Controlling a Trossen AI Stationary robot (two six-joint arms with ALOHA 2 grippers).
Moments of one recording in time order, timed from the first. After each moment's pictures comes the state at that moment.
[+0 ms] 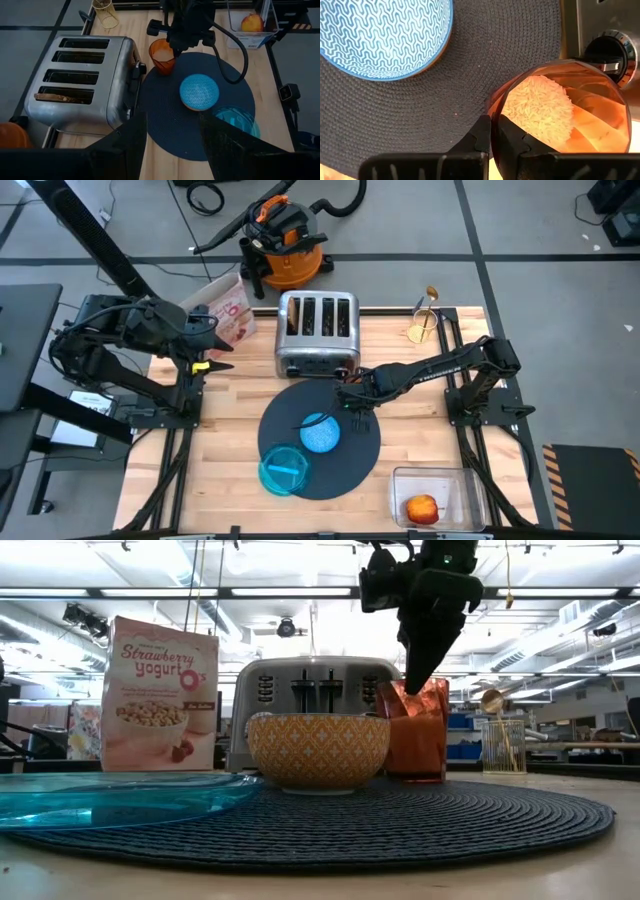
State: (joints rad) left arm -0.08 1.23 1.96 -1.45 -0.16 -0.06; right arm 0.14 1.73 1.34 -0.91 0.17 0.26
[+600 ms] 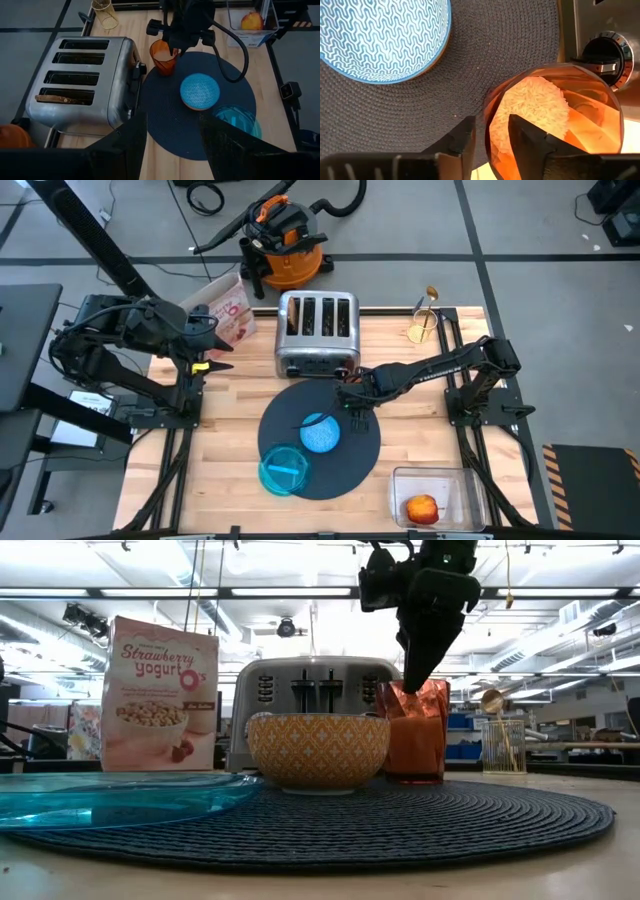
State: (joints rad) left arm -0.08 1.23 1.96 -1.45 -0.16 -0.05; right arm 0.14 1.73 1.34 -0.91 0.17 0.27
